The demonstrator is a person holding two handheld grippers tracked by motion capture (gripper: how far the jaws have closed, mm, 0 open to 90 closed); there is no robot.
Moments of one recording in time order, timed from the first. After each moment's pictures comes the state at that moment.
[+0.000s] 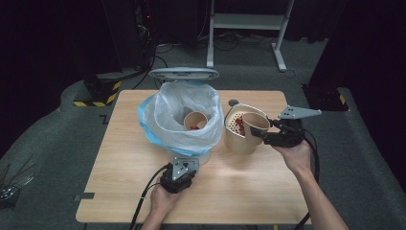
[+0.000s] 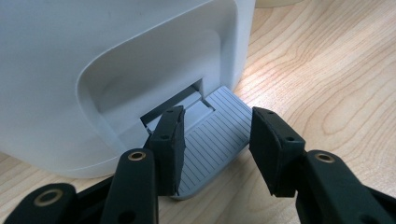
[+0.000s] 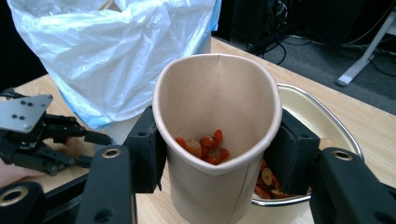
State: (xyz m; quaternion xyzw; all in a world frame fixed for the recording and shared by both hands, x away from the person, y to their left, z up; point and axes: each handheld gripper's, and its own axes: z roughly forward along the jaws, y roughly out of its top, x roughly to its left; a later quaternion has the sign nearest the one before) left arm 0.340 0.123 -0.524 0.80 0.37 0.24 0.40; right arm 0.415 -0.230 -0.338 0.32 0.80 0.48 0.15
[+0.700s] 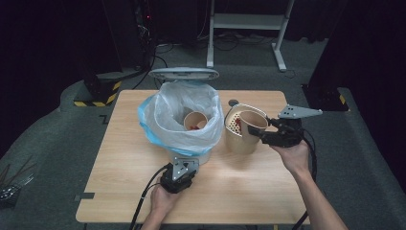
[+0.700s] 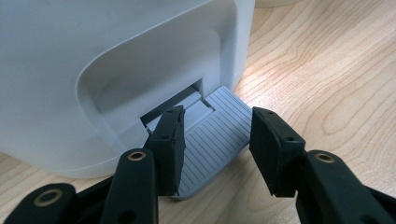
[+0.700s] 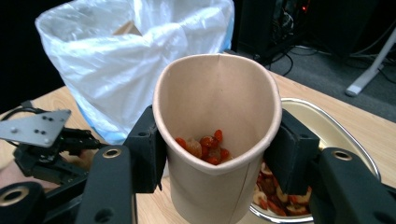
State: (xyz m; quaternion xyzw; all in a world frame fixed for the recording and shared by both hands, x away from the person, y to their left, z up) left arm 0.340 0.123 -0.524 0.80 0.37 0.24 0.40; right arm 0.410 -0.223 -0.330 0.31 0.79 0.50 0.15
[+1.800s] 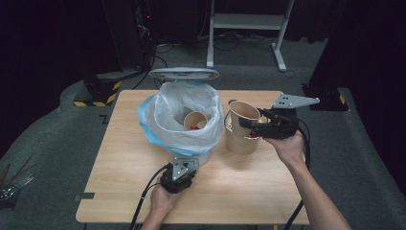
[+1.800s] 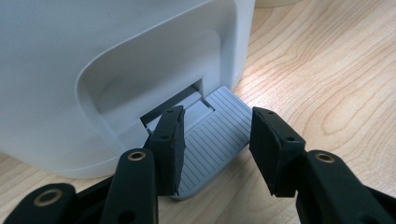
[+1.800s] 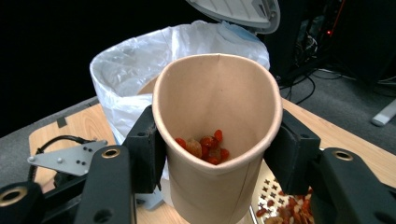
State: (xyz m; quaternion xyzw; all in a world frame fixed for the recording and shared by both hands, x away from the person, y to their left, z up) left arm 0.340 0.123 -0.524 0.80 0.37 0.24 0.40; right arm 0.411 -0.199 -0.295 0.27 0.79 0.54 0.13
